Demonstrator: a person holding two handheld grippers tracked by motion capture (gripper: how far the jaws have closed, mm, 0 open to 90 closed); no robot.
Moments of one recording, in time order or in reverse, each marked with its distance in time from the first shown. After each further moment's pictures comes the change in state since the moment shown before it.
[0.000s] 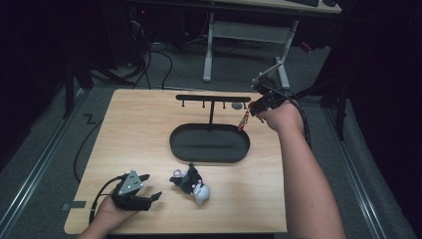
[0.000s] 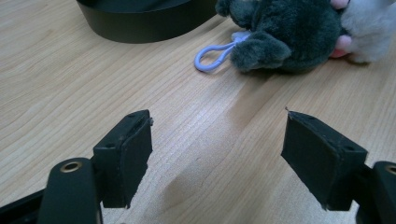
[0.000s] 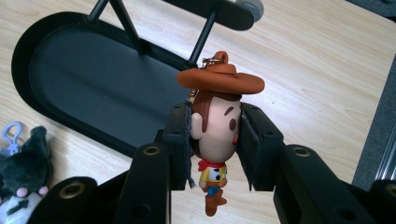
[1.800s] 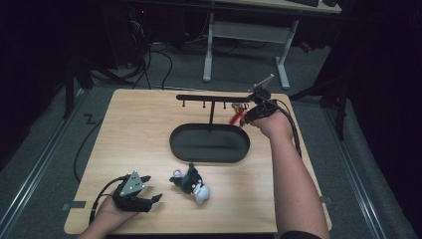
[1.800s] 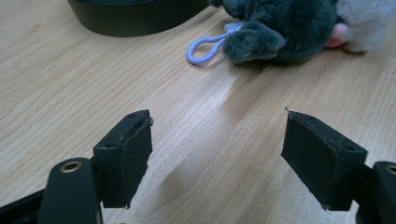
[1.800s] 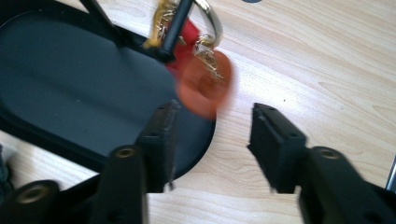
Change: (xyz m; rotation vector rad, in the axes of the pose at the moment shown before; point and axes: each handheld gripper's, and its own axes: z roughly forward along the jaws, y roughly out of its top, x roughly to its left) left arm -0.002 -0.001 0.002 0.029 -0.020 0.019; right arm -0.005 -0.007 0.059 0.026 -0.010 0.038
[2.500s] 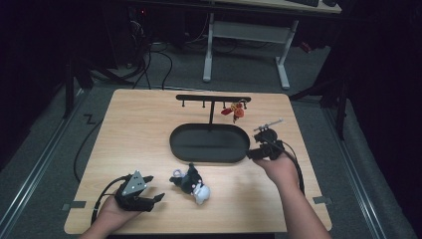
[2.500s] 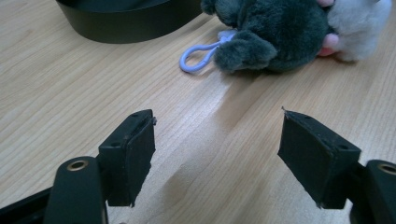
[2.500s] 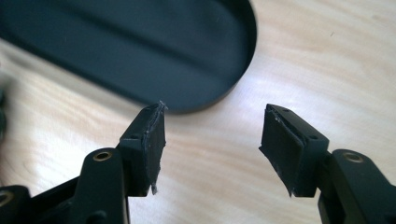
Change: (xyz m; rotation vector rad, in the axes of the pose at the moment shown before) left arm -0.004 0.005 0.004 -0.009 -0.011 -0.008; right arm 0.023 -0.119 0.022 -0.126 0.042 -0.026
